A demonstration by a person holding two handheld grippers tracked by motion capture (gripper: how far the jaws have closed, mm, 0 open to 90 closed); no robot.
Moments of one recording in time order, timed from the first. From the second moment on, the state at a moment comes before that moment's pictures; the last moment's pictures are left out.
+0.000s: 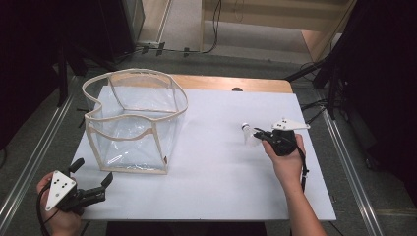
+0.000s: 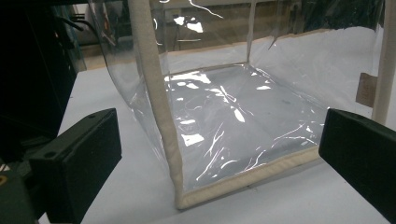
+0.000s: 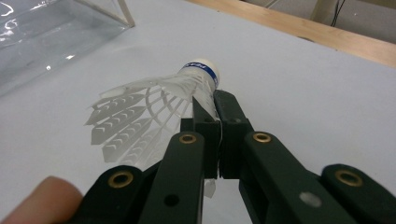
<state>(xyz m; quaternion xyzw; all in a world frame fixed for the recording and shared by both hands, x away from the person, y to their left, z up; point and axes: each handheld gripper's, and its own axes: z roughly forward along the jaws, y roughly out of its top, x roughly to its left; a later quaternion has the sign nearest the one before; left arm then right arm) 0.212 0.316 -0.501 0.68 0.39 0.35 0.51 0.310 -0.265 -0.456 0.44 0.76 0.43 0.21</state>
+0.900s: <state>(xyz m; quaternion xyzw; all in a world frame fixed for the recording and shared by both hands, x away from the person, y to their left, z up) 0.212 0.317 -0.501 0.68 0.39 0.35 0.51 0.320 -0.237 -0.416 0.40 0.77 0.45 0.21</state>
